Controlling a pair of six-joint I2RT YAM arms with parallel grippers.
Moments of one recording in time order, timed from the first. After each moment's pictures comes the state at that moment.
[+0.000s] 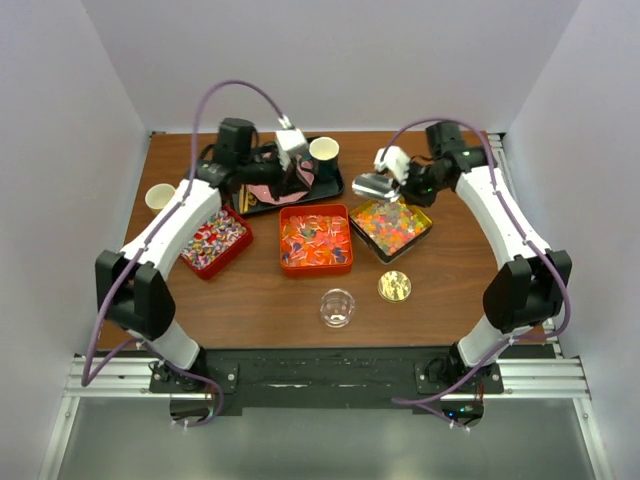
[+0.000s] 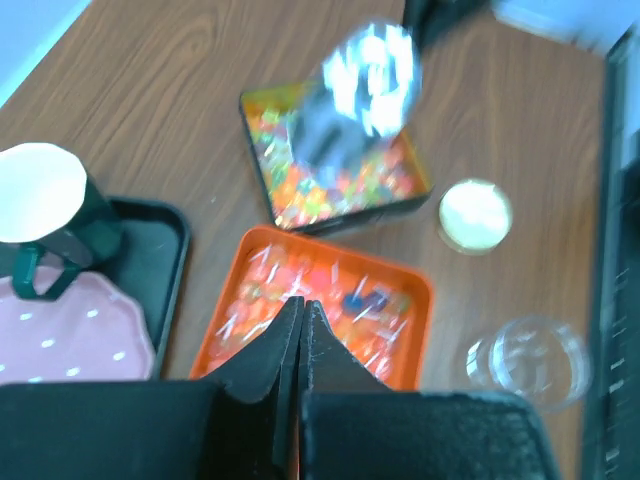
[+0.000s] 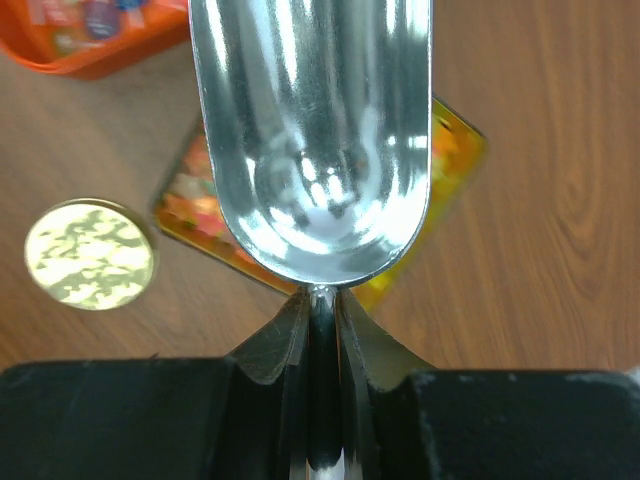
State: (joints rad) left arm -0.35 1.62 1.47 -0.44 0.81 0.38; right arm 0.21 1.65 1.60 -1.01 -0.32 -0.98
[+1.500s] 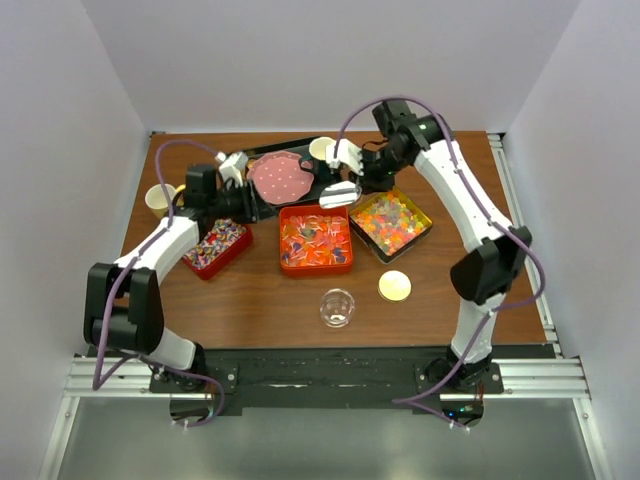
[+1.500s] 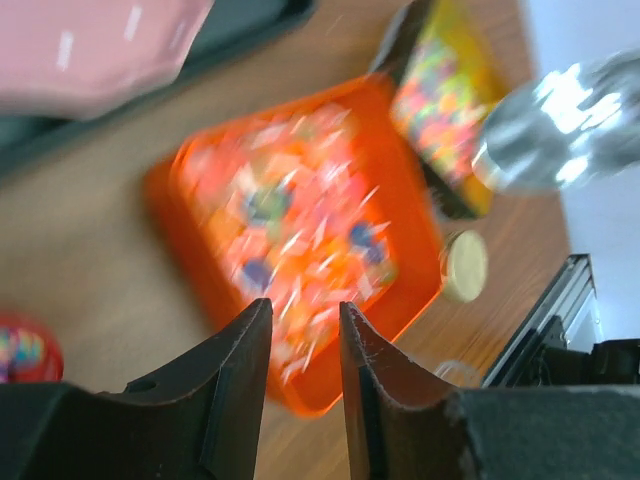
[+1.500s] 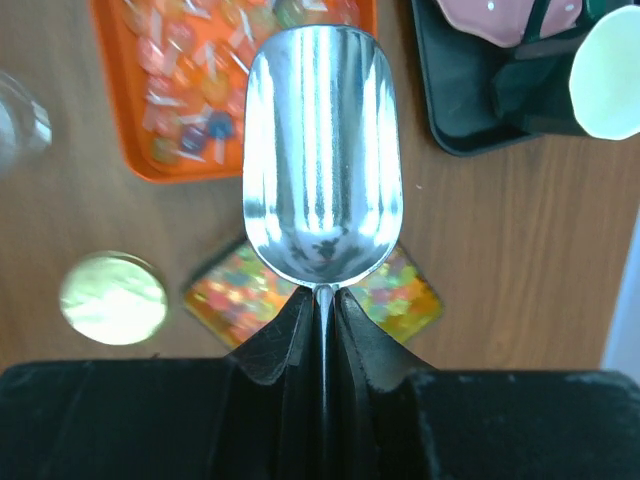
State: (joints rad) left arm -0.13 1.50 0.97 -0.08 0.67 -0.38; right arm 0.44 1.91 2.10 -1.31 -0.38 -1.10
